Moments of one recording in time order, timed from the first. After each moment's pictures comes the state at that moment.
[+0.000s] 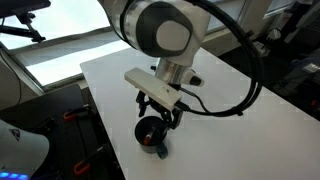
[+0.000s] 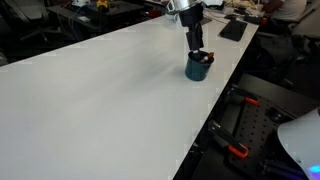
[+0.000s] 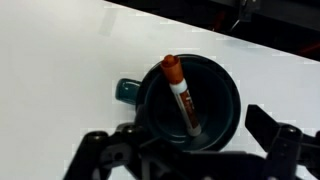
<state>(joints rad) -0.15 0.24 -0.11 -2.36 -0.28 2.19 -0.34</state>
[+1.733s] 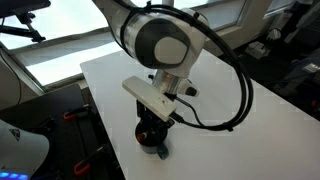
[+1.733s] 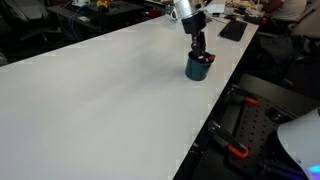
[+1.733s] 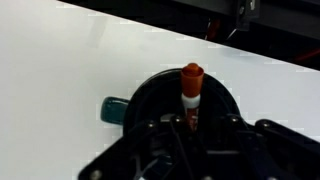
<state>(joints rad) -0.16 0.28 -0.11 -2.38 -0.26 2.19 -0.35</state>
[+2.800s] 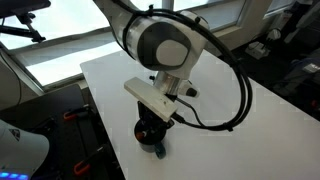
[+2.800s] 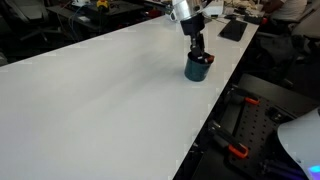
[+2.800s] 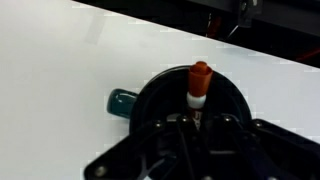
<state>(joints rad) -0.16 0.30 -0.11 -2.37 -0.26 2.20 -0.35</state>
